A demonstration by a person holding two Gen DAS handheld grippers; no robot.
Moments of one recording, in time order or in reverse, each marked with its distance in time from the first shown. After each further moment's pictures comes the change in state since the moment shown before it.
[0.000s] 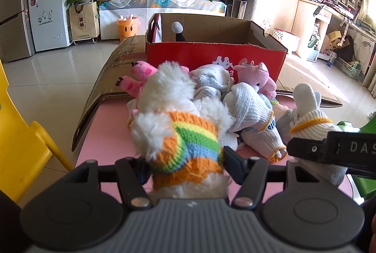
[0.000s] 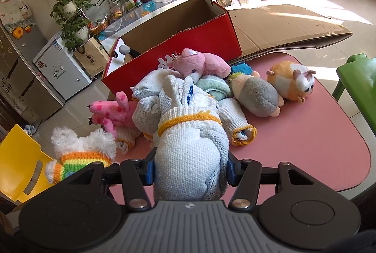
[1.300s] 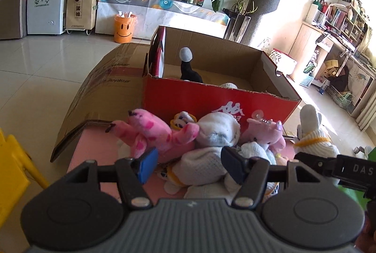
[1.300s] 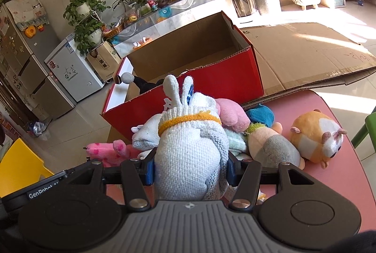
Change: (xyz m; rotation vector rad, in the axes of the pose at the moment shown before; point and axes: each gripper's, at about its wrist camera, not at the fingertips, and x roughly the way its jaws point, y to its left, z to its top) left arm 0.050 0.045 0.066 -0.132 -0.013 -0.077; right arm 0.050 -0.009 0.079 -0.056 -0.017 0.074
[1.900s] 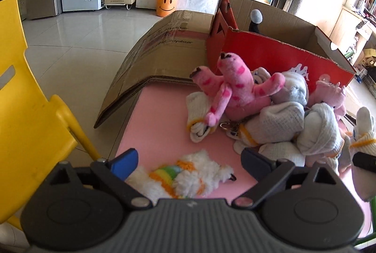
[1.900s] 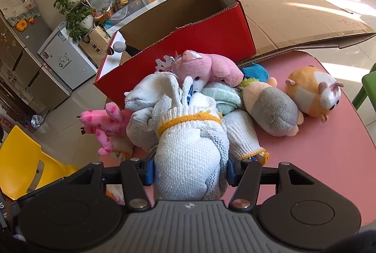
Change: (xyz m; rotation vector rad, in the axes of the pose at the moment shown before) left arm -0.001 0.063 -0.041 -0.044 0.128 0.184; right arm 0.003 -0.004 -0.040 0.044 0.103 -0.019
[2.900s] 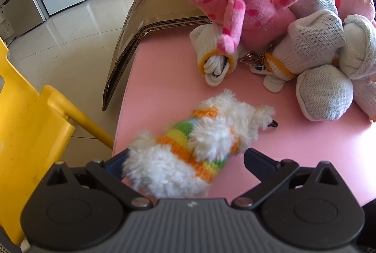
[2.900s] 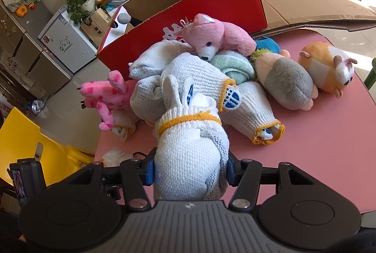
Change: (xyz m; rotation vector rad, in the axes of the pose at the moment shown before) left arm 0.061 -0.006 -0.032 0.219 0.183 0.105; right arm 0.019 0.012 -0.021 -0.015 0.084 0.008
